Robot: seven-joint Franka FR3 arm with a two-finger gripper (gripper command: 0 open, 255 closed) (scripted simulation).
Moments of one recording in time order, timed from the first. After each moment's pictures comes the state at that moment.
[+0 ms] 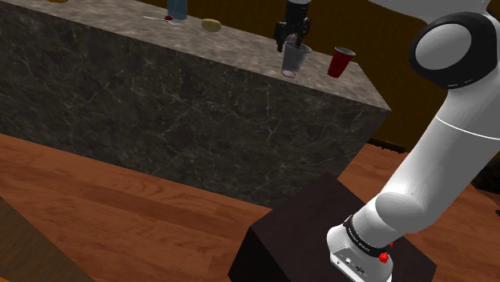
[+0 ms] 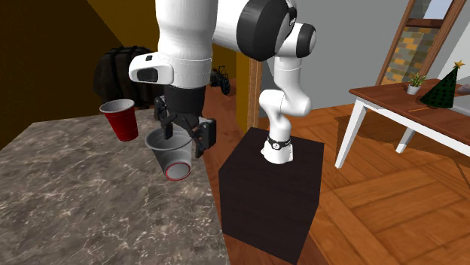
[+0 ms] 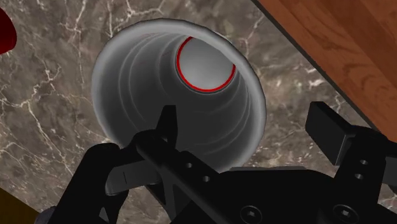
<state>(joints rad) -0.11 0.20 -0.01 -1.37 -0.20 1.60 0.00</state>
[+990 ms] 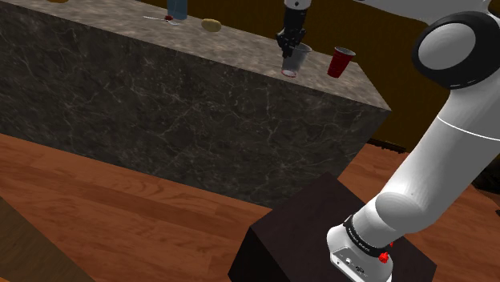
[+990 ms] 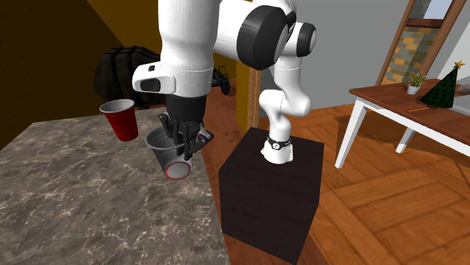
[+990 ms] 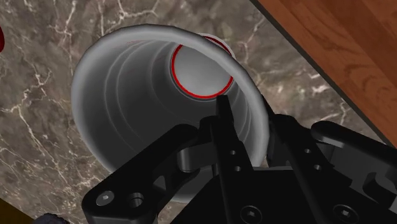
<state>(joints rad) -0.11 0.19 -0.01 -1.43 -0.20 1.64 0.01</state>
